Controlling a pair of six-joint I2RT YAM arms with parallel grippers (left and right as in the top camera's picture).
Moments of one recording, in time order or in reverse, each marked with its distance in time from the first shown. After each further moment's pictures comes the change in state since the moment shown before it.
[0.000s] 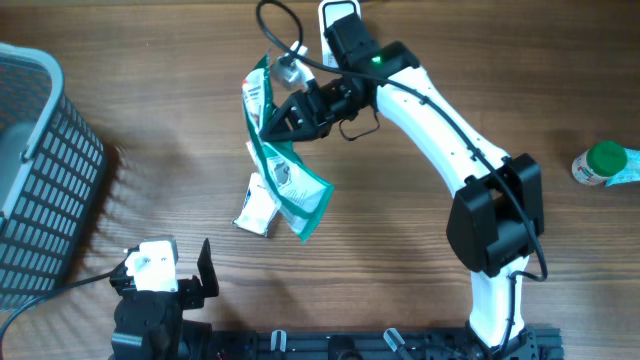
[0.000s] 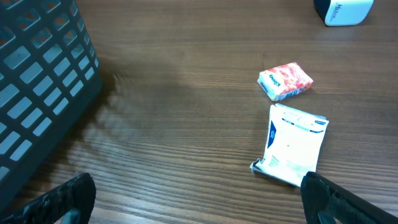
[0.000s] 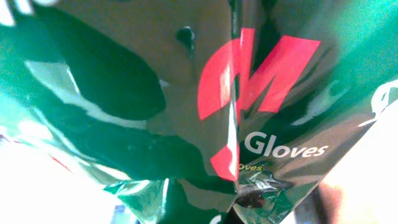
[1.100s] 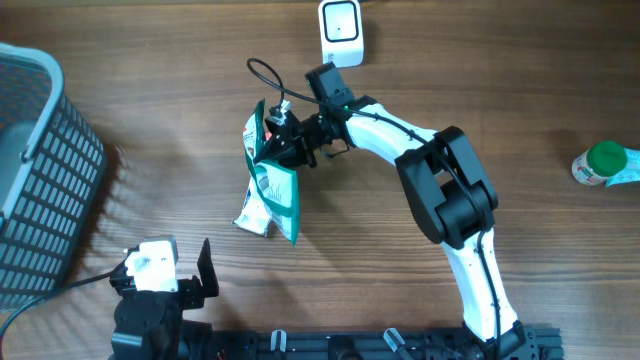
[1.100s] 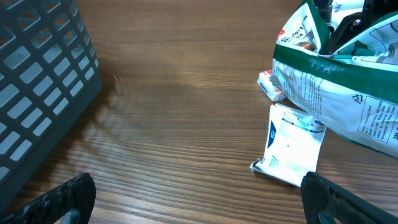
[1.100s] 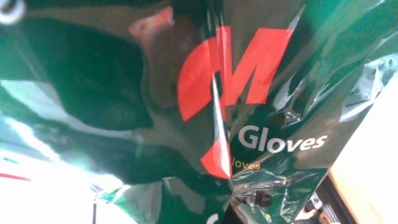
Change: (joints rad) left arm 0.000 0.000 0.000 0.000 0.000 0.000; right arm 0.029 0.256 -0.234 0.721 0.000 0.795
